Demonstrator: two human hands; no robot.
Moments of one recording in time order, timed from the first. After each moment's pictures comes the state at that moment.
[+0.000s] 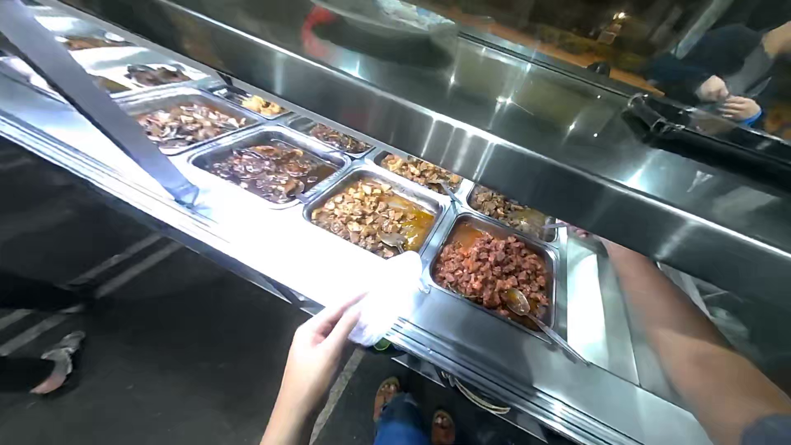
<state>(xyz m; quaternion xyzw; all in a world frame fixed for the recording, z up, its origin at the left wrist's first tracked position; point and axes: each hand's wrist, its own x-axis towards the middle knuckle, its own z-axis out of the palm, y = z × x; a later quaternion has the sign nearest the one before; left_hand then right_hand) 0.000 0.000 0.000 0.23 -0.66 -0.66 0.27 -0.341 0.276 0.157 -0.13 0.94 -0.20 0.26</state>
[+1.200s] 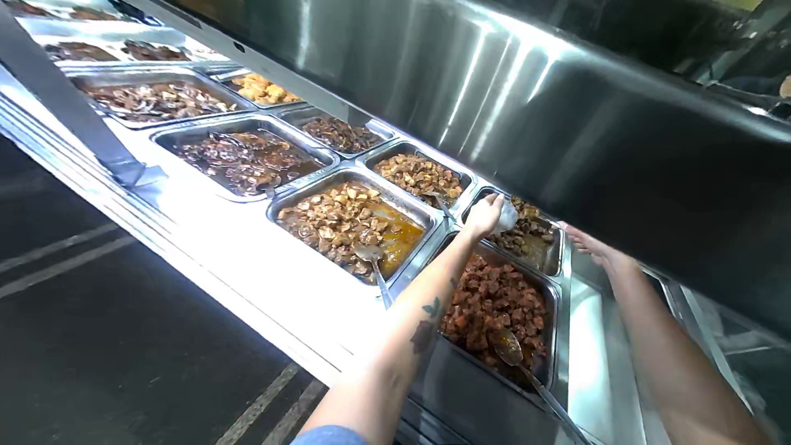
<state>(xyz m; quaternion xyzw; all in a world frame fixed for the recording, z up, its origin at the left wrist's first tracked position) -0.362 0.060 0.048 0.11 -0.74 -0.66 0.08 -0.384 0.248 0.135 -0.04 0.92 -0.35 0.15</state>
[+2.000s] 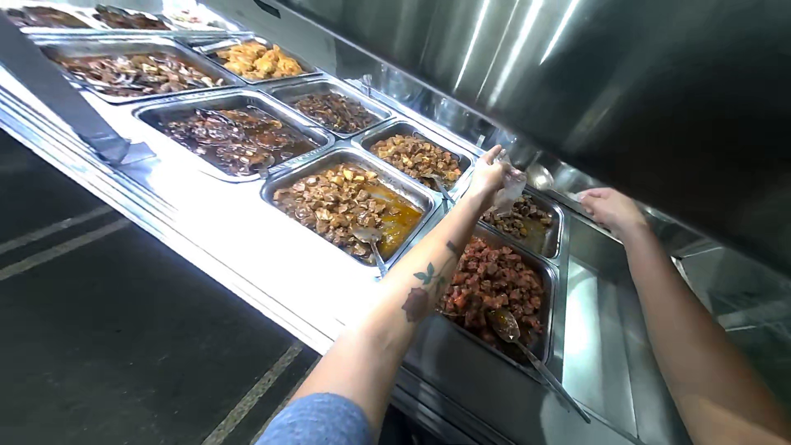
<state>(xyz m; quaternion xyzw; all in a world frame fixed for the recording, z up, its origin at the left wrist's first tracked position) -0.383 0.062 0.068 0.08 -0.50 -0.84 0.18 -0.402 0.256 0.148 -0.07 0.97 -0.24 0.06</state>
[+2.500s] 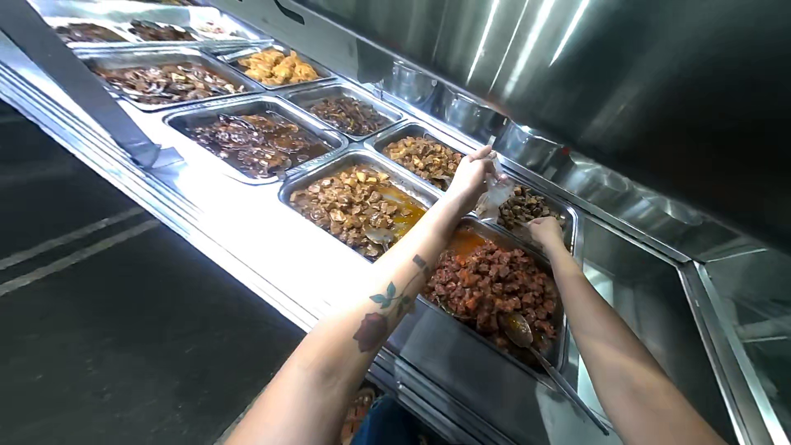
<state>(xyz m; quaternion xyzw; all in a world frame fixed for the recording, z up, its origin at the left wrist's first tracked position) -0.356 0.016 0.055 0.08 -0.51 -0.84 0.16 -0.378 0.186 0.063 -0.03 0.95 -0.26 0.14</state>
